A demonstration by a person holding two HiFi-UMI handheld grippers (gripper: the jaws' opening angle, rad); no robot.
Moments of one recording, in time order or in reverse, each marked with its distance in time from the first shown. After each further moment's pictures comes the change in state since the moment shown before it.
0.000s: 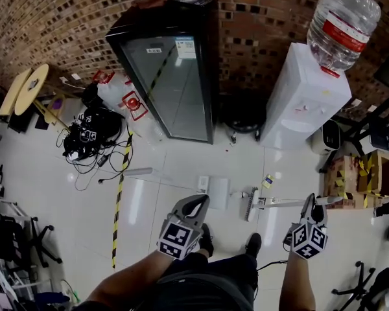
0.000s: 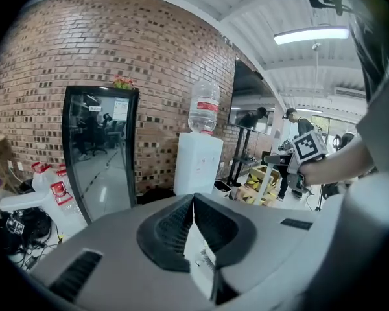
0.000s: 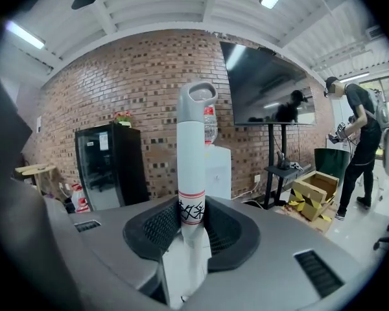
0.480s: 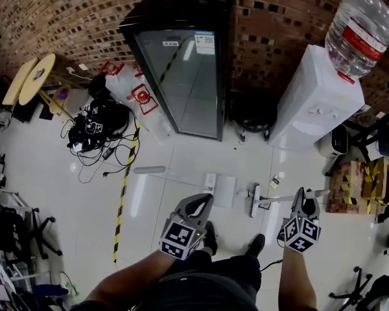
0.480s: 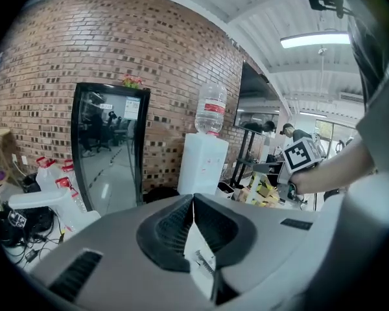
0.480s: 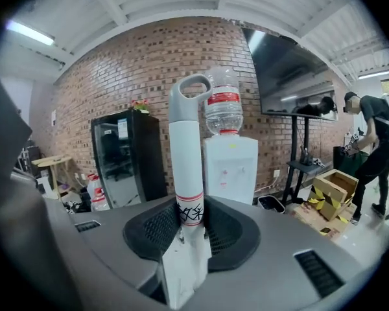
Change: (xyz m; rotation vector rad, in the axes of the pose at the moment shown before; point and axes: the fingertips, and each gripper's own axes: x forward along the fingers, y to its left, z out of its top) left arm -0.016 0.042 -0.004 -0.047 -0.006 0.009; right arm 0.036 0.100 -0.029 -0.050 0.078 0.122
